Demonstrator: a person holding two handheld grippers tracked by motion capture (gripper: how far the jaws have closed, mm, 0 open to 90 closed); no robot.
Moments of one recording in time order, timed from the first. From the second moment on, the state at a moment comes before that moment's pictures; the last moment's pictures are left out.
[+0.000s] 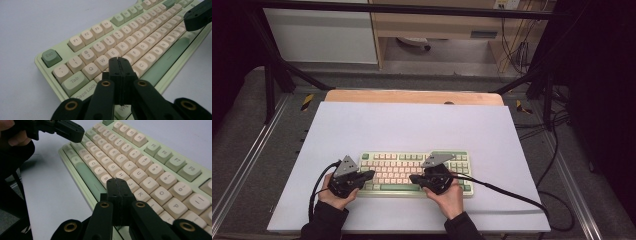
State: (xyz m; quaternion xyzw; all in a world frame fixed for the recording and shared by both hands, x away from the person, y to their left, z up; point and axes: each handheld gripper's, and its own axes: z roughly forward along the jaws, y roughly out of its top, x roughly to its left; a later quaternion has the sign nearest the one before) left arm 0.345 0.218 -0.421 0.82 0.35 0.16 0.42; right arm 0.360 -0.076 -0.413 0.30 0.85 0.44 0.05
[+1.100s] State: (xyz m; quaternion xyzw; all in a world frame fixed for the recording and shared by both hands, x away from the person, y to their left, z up) left arm 0.346 0.218 -0.421 0.82 0.35 0.16 0.42; right arm 0.368 -0.055 -0.426 0.30 0.86 0.42 0.05
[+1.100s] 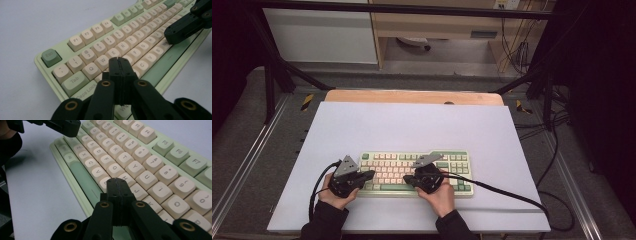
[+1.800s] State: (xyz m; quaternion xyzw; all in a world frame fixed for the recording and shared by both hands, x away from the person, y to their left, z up) left arm 0.345 0.211 -0.419 0.82 0.35 0.16 0.43; right arm 0.365 -0.096 -0.414 0.32 0.85 0.42 0.07
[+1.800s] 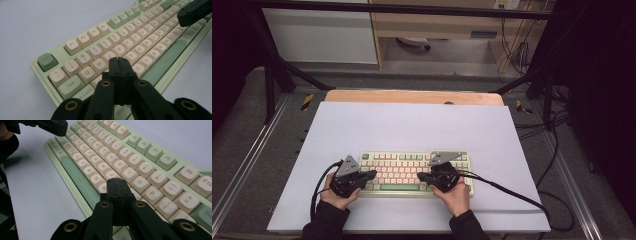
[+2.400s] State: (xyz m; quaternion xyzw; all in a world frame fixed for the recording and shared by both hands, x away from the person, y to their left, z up) left arm 0.355 0.194 -0.415 0.83 0.34 0.16 0.42; right arm 0.359 -0.117 -0.413 0.33 0.84 0.42 0.07
